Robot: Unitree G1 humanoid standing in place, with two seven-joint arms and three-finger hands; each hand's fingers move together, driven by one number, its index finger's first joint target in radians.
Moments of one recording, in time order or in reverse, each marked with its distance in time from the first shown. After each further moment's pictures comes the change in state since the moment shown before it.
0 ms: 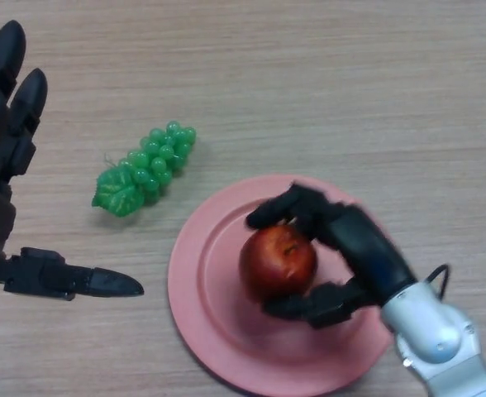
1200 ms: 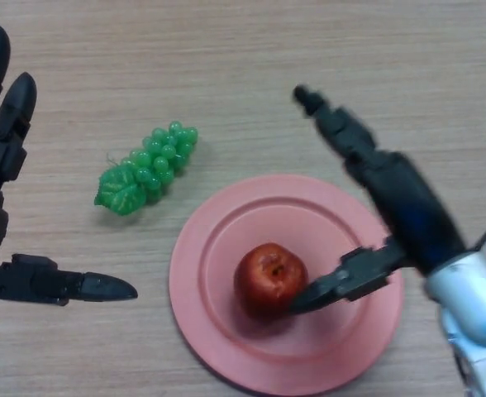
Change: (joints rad) left arm 0.026 -0.014 0.016 -0.005 0.003 -0.024 0.007; right arm 0.009 0.000 -0.175 -0.261 0.026 -0.014 0.080
